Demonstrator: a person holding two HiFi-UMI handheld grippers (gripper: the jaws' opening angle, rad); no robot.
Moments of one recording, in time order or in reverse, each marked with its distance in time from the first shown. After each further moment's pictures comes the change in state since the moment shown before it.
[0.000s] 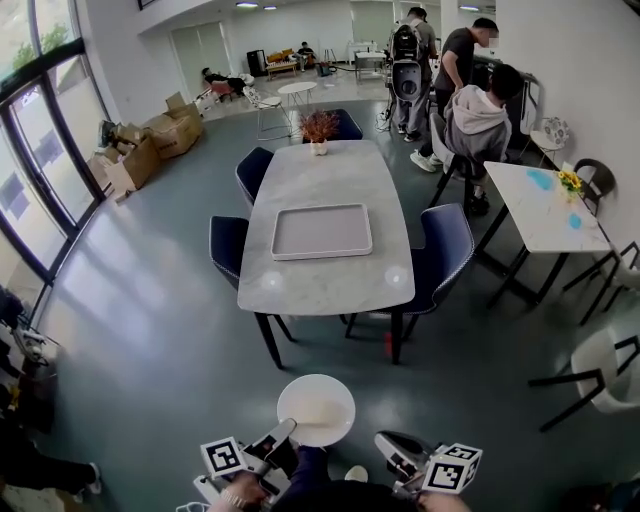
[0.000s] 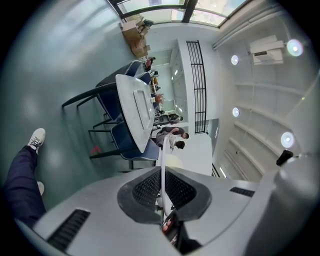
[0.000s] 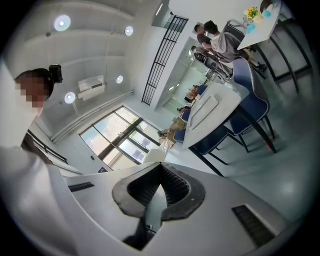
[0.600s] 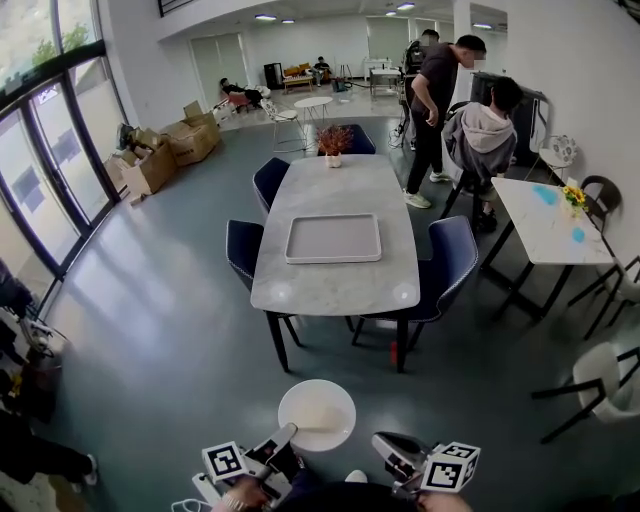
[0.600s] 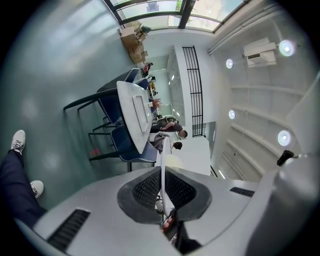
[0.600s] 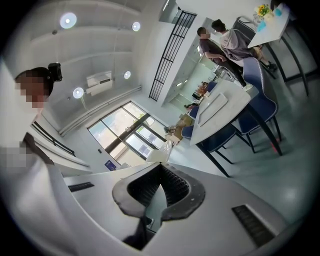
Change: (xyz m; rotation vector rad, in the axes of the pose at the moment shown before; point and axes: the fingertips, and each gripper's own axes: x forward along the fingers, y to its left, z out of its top) left arm -0.036 -0.012 -0.025 0.020 -0.057 -0.027; right arm -0.007 0.033 -0.014 -0.058 0.052 0.067
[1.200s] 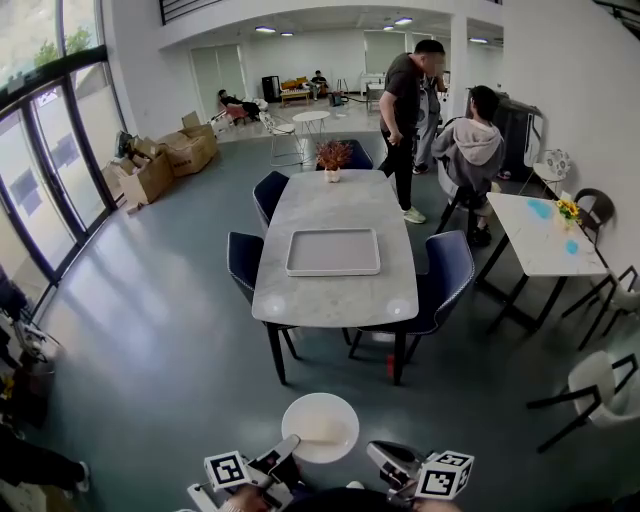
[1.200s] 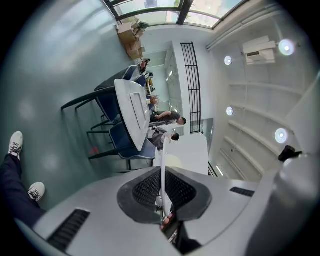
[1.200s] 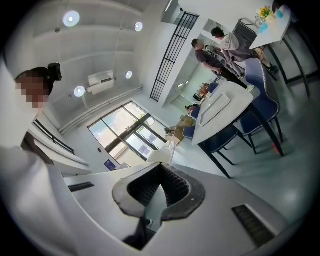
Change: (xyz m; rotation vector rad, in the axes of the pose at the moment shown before) left arm -0.013 -0.001 -0.003 0.006 0.041 -0.015; right arm 0.015 0.017 -0.013 -0.001 -0.002 -0.004
